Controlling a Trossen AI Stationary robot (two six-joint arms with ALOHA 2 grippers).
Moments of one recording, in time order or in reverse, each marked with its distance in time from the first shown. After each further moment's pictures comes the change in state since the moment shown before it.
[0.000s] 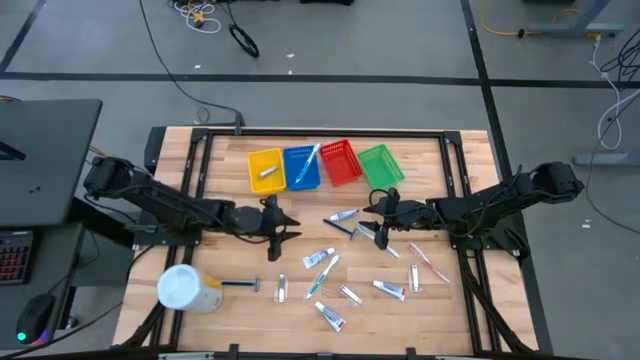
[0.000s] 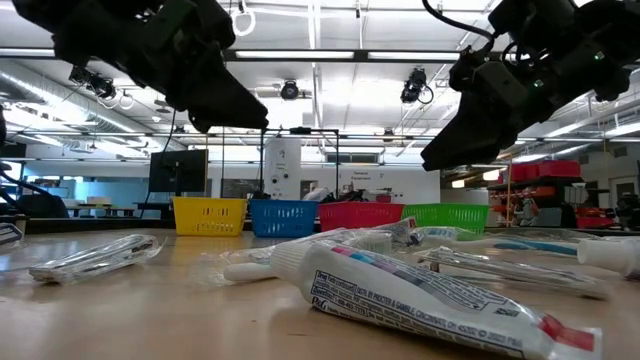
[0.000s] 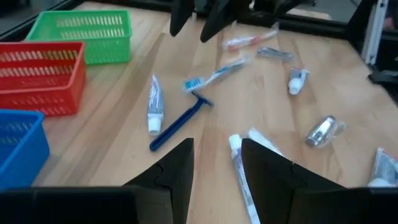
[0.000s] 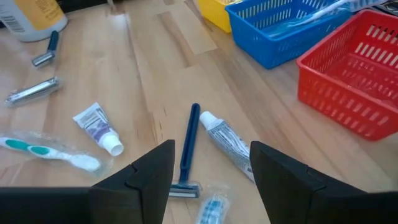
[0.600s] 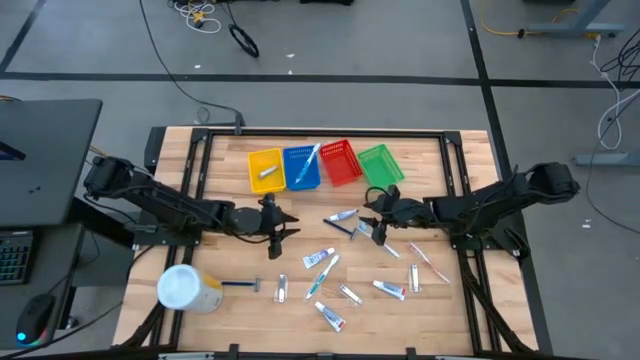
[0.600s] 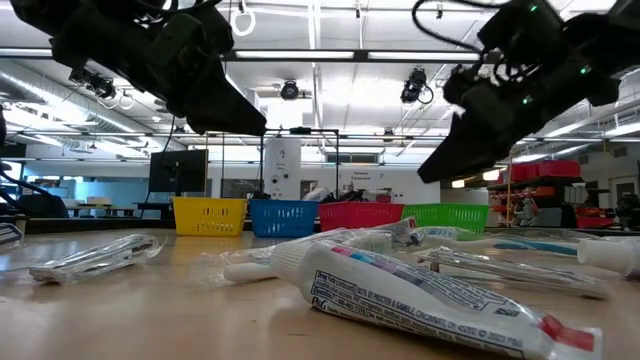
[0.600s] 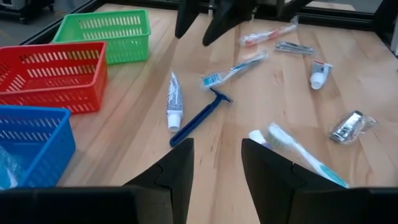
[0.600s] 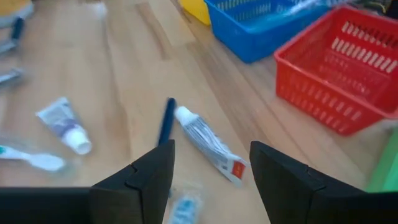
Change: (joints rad) left arm 0.006 0.000 -0.010 -0.005 -0.055 0.031; right arm -0.051 0.056 -0.001 0.007 0.023 -0.029
